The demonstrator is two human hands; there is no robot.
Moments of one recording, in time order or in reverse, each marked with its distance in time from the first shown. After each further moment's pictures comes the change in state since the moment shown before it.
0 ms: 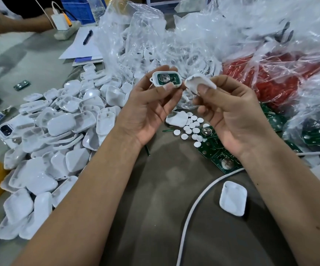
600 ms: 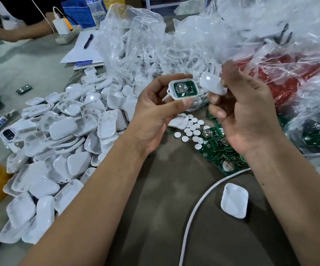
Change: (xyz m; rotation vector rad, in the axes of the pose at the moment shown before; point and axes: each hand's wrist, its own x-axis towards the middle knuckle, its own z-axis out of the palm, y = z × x) left_hand -0.002 -0.017 0.005 0.321 -0.083 0.142; right_hand -0.001 -0.010 -0.005 -0.074 0.000 -0.108
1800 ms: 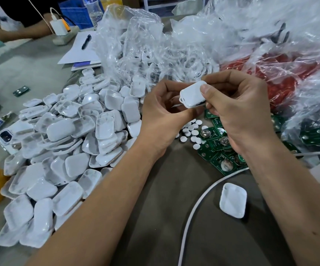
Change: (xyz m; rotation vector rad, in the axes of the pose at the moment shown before) left_hand -0.005 -0.015 0.015 0.388 0.183 0.097; right_hand 0.013 0.015 -0.007 -0.418 0.120 -0.237
